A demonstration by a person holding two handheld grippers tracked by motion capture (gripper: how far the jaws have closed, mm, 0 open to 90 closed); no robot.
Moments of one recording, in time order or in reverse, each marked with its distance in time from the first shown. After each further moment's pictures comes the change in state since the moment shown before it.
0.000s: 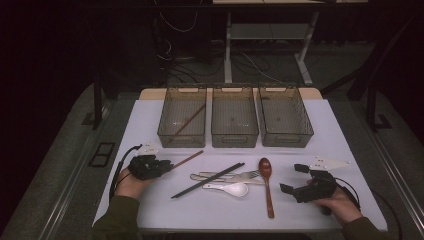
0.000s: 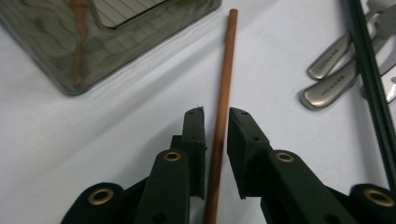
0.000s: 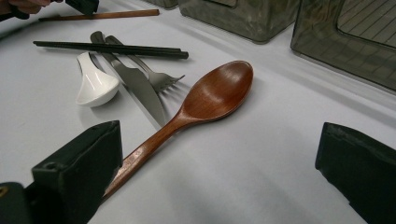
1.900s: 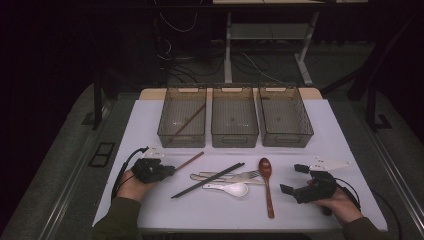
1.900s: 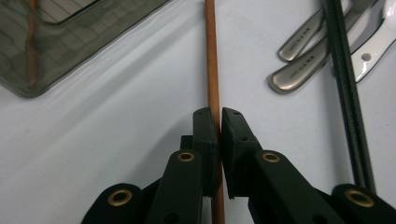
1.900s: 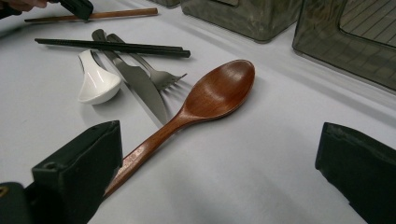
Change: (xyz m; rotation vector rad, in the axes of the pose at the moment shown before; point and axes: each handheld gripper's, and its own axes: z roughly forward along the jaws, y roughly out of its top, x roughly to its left) left arm -0.017 0.007 0.000 0.091 -0.027 0.073; right arm 0.001 0.000 -0.001 0.000 0.000 -0.009
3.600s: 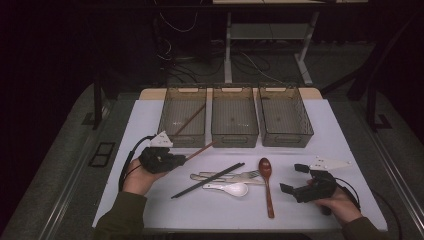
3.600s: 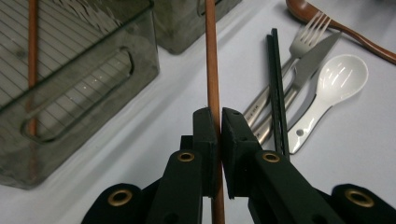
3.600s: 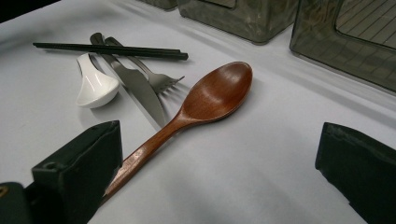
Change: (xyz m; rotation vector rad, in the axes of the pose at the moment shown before) left arm -0.018 0.055 -0.017 -0.084 -0.034 0.034; right arm -0.001 0.000 0.000 -0.006 -0.004 0.013
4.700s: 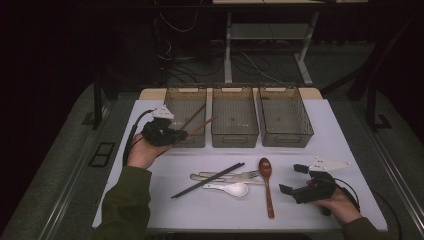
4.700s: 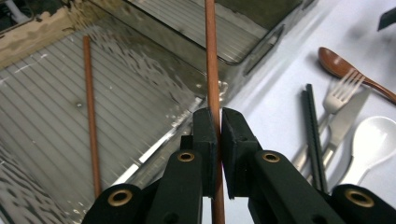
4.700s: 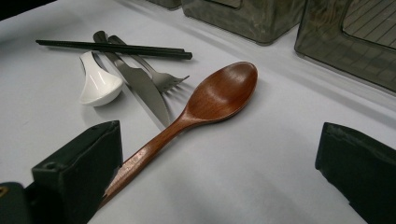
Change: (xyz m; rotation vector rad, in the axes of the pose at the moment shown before) left arm 0.044 0.050 0.001 -0.029 0.030 -0.035; right arm 0.003 0.000 0.000 0.003 0.005 -0.018
